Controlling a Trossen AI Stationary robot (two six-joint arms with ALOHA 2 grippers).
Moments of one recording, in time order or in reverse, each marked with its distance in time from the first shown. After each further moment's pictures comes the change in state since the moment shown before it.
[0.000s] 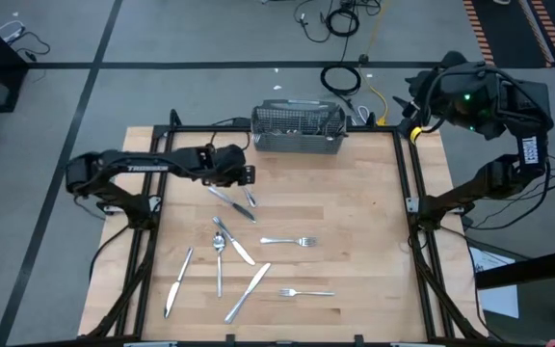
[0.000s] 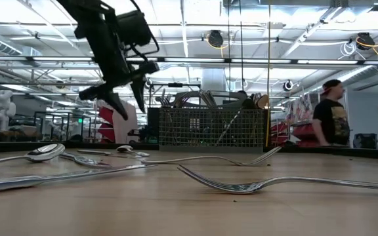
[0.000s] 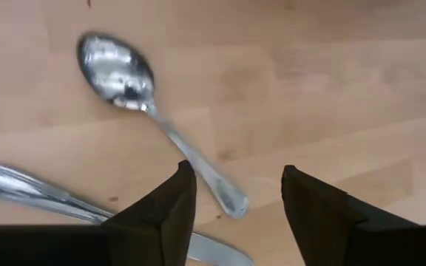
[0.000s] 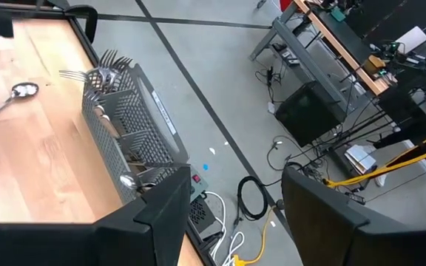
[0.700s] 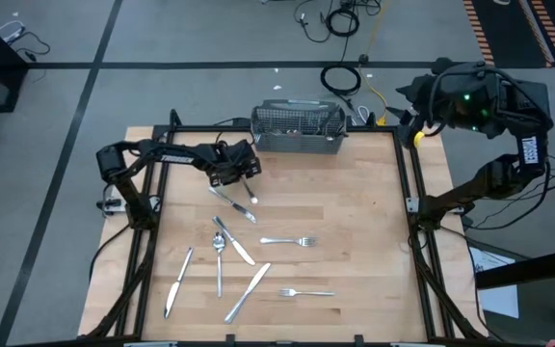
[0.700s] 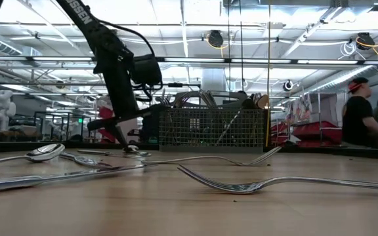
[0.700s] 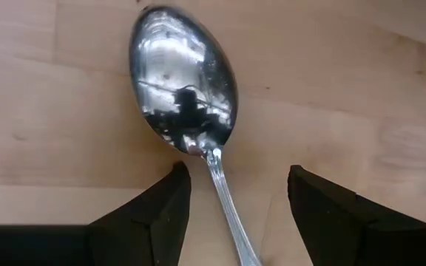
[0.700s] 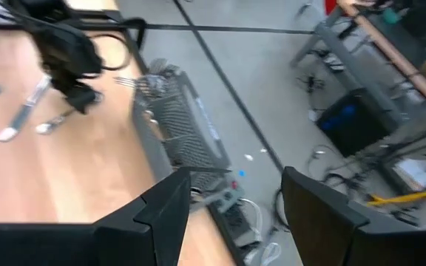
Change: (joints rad) left arm 0.137 0.282 0.002 0.157 0.033 -0.148; right arm 0.000 0.001 0.000 0.000 -0.157 0.019
